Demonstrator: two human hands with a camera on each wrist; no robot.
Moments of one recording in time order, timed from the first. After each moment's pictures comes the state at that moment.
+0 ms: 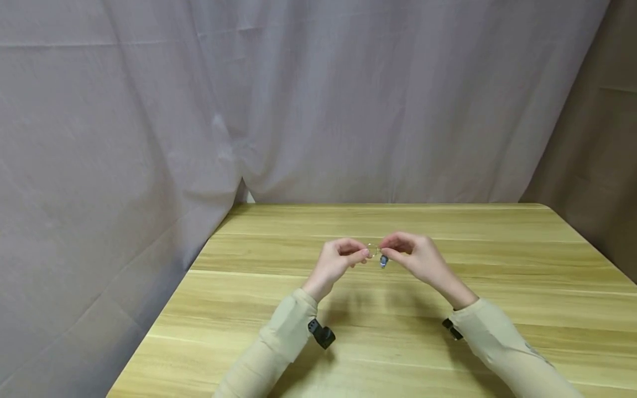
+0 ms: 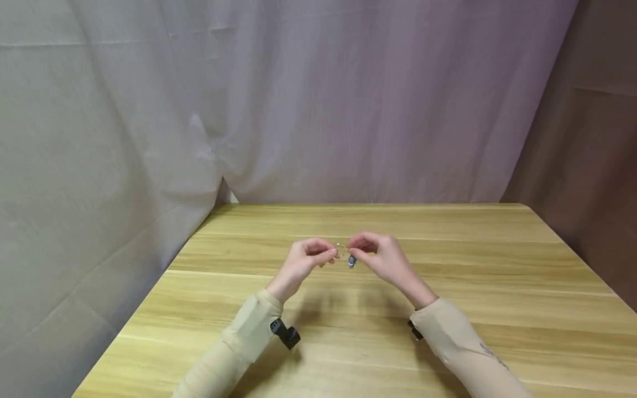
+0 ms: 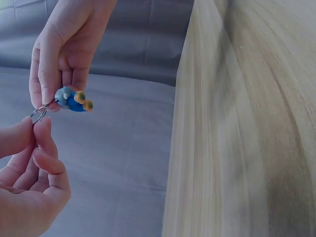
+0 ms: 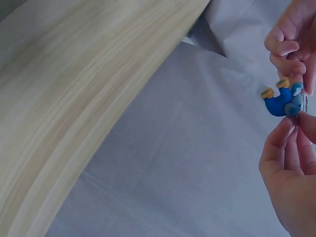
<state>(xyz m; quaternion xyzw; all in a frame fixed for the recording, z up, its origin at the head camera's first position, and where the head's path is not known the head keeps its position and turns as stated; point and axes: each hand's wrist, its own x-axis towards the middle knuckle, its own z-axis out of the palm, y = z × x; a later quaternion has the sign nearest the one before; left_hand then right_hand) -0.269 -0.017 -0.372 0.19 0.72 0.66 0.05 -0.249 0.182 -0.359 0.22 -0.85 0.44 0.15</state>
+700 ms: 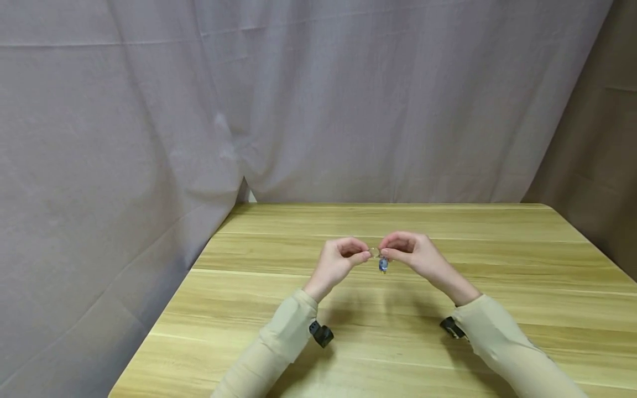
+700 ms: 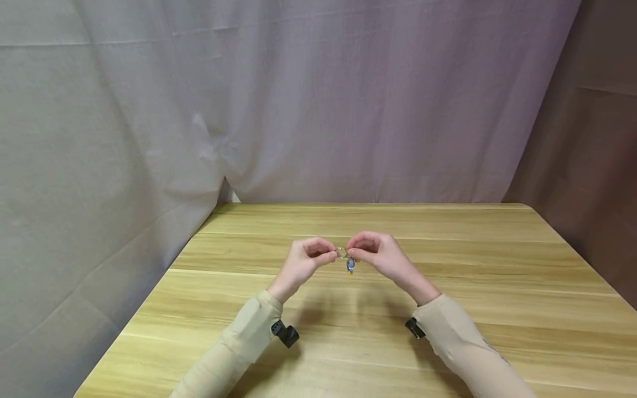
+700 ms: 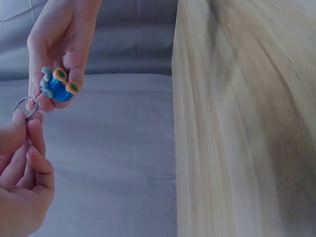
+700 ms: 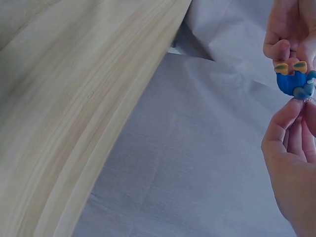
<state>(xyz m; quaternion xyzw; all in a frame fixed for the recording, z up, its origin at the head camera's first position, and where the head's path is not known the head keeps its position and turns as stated) -0.262 -0.018 -0.368 0.25 0.74 0.62 -0.02 -0.252 0.187 -0.355 0.23 -0.80 0.56 0.01</state>
